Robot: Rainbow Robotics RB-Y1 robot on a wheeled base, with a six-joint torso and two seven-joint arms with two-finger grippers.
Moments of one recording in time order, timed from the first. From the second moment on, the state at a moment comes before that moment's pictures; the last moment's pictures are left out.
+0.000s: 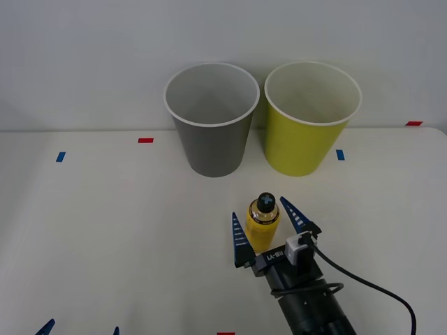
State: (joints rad) right arm 0.31 -0.20 0.50 -1.70 -0.16 -0.42 1.67; left arm 1.14 0.36 -0.28 -2.07 0.12 -0.51 -1.68
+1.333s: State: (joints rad) right arm 0.42 -0.21 0.45 -2.07 -0.19 -0.01 1.66; left arm 1.14 0.36 -0.28 -2.07 0.12 -0.51 -1.68
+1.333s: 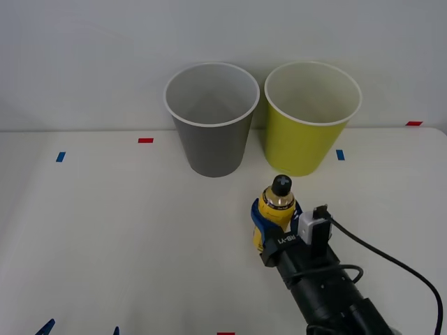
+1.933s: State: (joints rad) right arm 0.44 -0.17 0.32 -2.57 -0.20 0.62 1.61; left arm 1.14 0.36 -0.28 -2.07 0.12 -0.51 -1.68
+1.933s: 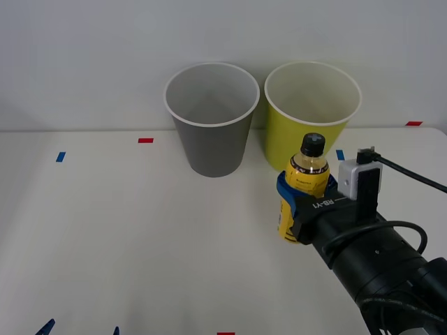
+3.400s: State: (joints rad) right arm -0.19 -0.12 -0.09 -2.32 -0.43 0.65 1.69; left arm 1.14 0.36 -0.28 -2.07 0.12 -0.51 -1.68
